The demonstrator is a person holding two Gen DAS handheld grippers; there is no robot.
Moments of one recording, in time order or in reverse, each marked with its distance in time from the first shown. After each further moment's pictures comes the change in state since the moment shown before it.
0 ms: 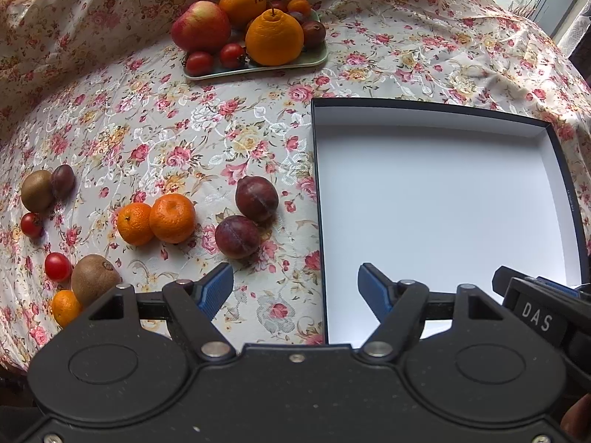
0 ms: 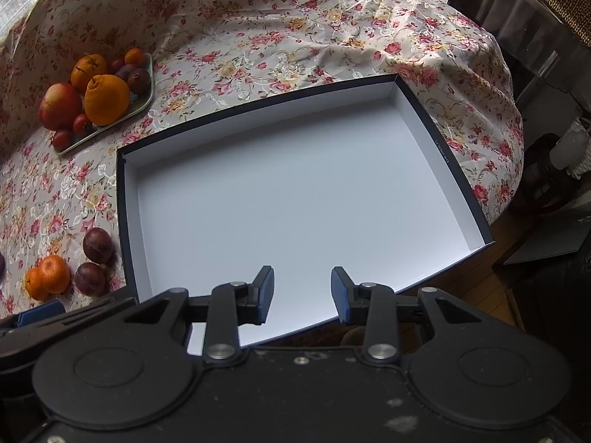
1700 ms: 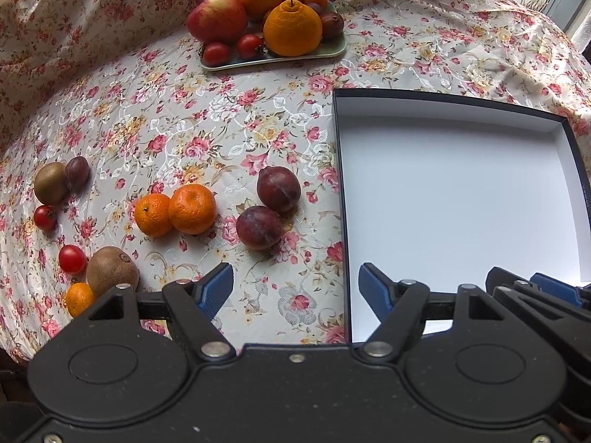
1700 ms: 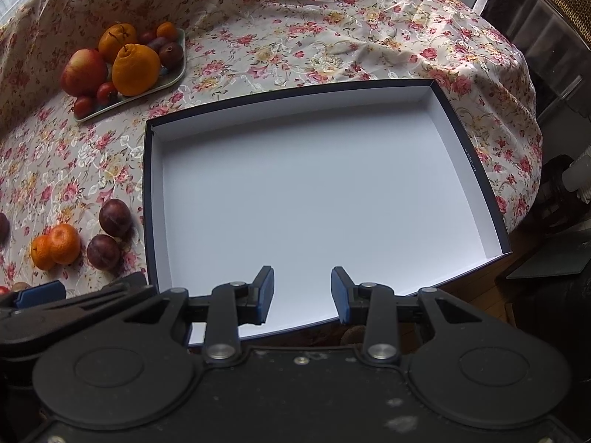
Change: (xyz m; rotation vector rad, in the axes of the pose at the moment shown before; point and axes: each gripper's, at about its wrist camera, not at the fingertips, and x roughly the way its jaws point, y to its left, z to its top) left arm 0.002 0.006 -0.002 -0.008 0.025 0.046; right arm 0.002 0.013 0.000 -0.115 0.010 0.020
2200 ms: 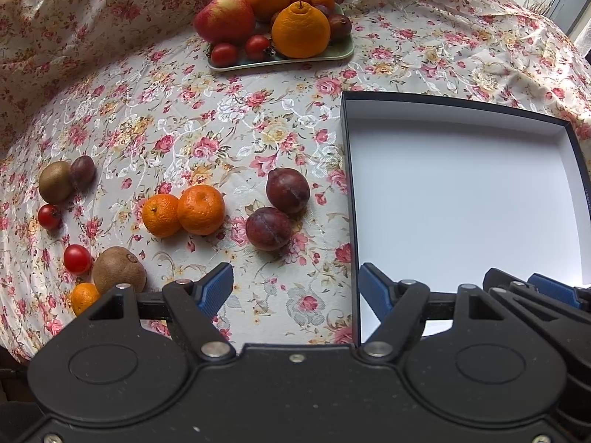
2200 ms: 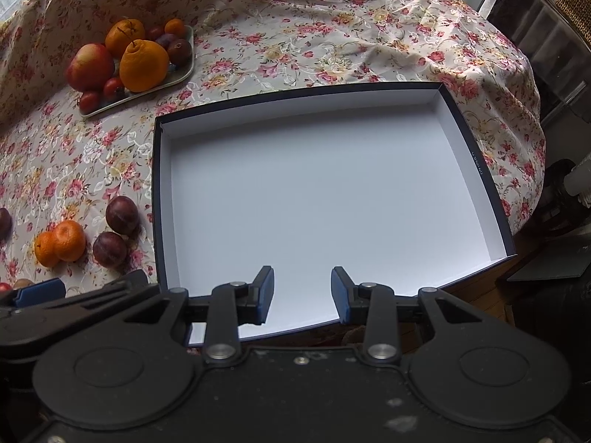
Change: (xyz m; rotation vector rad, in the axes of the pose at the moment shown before) left arm -0.002 0.007 0.001 -0.007 -0.002 0.004; right arm -0.001 0.007 0.001 -0.021 0.000 0.003
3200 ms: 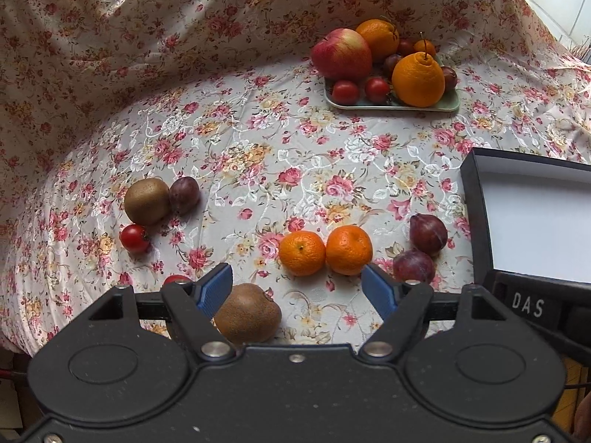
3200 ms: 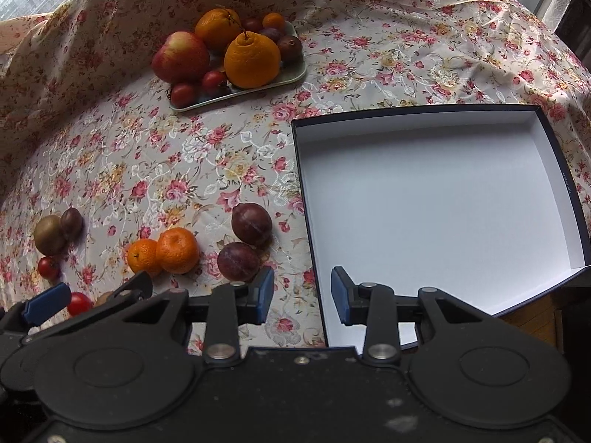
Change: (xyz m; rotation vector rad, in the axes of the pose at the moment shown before) left arm -0.010 0.107 0.005 -0.076 -0.117 0.105; right arm -0.008 0.090 0.013 -0.030 0.028 0.161
